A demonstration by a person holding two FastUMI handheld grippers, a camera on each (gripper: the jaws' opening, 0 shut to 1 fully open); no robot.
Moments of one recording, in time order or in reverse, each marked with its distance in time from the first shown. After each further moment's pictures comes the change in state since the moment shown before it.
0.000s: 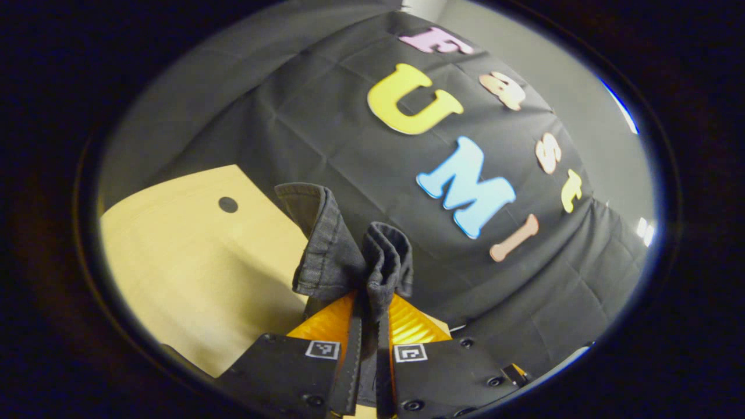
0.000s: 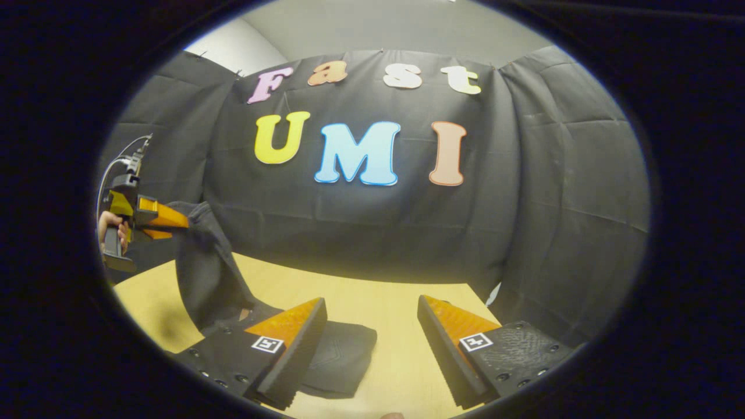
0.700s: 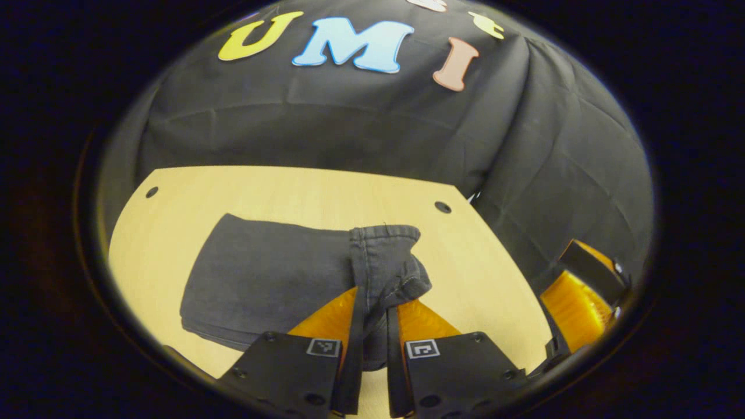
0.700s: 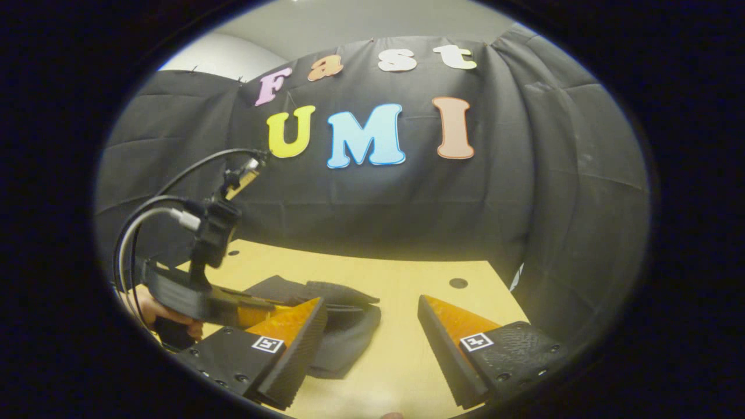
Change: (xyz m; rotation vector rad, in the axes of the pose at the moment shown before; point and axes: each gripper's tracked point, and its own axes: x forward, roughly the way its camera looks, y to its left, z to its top) left arm 0.084 -0.106 -0.373 0.494 0.474 0.090; right arm -0.010 -0.032 -0.050 0.074 0.068 0.124
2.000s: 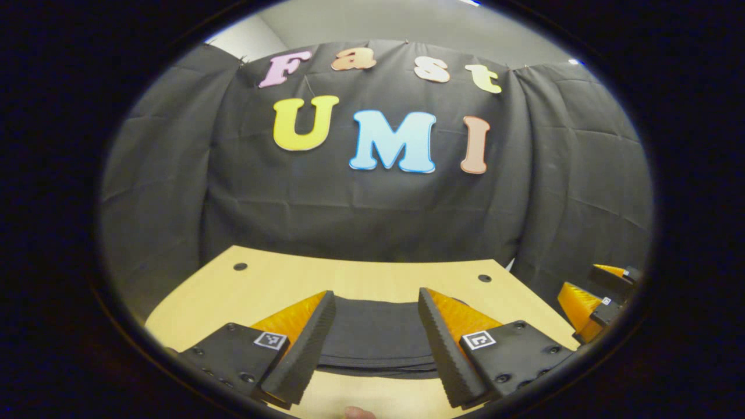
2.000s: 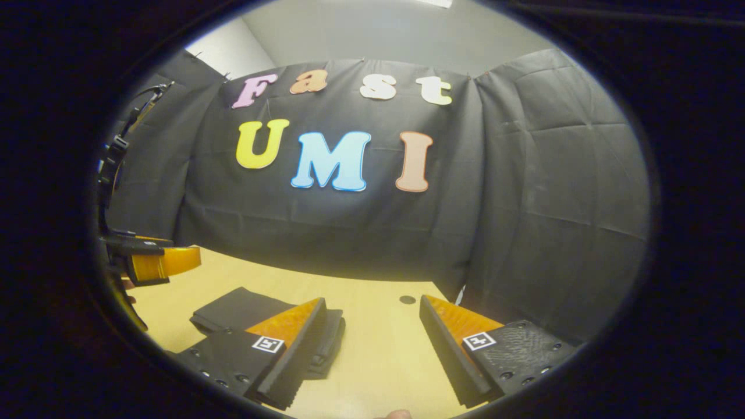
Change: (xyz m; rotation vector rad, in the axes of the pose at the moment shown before) left arm -0.228 0.091 0.100 0.129 -0.527 0.232; right arm -0.065 0.011 0.049 -0.076 -0.124 -0.292
